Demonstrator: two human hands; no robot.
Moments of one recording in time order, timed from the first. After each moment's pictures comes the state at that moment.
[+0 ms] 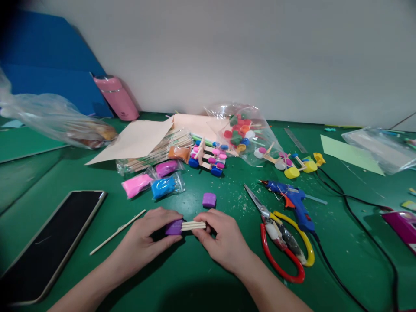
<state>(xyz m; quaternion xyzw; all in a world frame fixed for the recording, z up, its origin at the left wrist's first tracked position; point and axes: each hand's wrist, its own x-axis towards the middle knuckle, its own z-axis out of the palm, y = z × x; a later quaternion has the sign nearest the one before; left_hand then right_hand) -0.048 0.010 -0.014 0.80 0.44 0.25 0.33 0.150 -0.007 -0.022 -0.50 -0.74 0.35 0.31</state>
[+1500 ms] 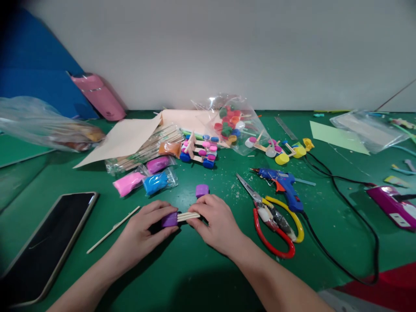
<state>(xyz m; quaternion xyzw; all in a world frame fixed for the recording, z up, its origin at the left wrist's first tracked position) -0.046 0.009 -0.021 0.82 0.46 0.22 0.27 0.153 -0.006 -0.023 -0.49 -0.78 0.27 0.29</state>
